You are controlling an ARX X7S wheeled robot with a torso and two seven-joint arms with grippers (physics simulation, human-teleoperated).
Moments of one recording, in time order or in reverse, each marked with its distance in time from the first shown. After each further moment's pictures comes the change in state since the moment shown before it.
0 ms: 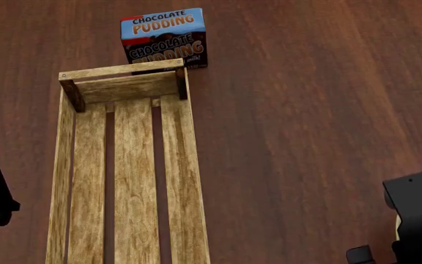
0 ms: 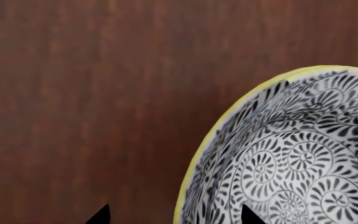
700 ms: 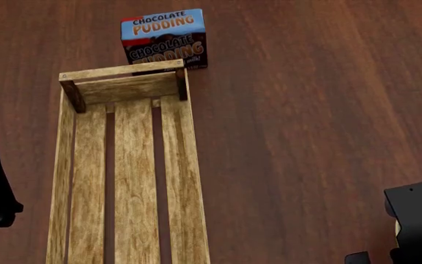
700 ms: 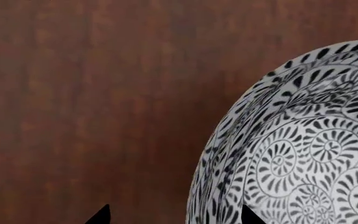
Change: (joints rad) left arm 0.000 -0.002 0.015 -0.010 0.010 0.009 -0.002; right arm -0.044 -0.026 0.001 0.072 0.000 -0.052 -0.026
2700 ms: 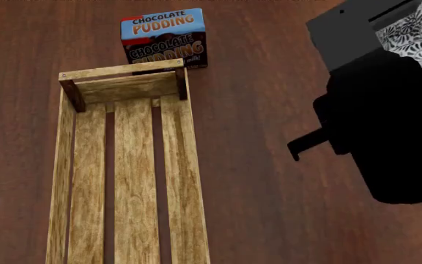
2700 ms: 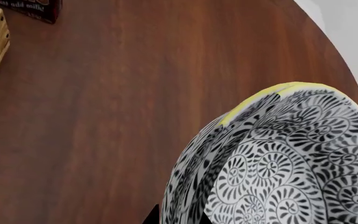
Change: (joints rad) left arm 0.019 -0.024 -0.069 0.002 -0.067 0.038 -0.013; right arm 0.529 -0.179 0.096 -0.286 0.261 0.374 0.587
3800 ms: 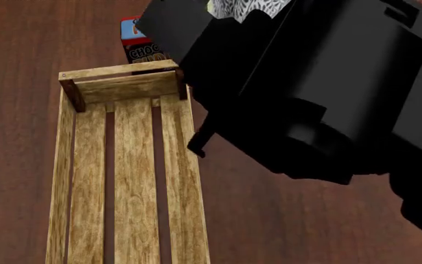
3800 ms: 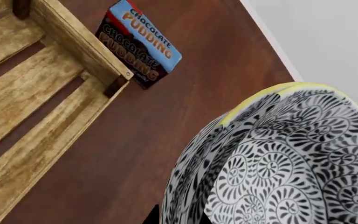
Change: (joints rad) left arm 0.010 -0.033 -0.052 0.066 -0.063 -0.035 -0.050; right arm 0.225 -0.299 -0.222 -0.032 -0.210 0.046 -0.313
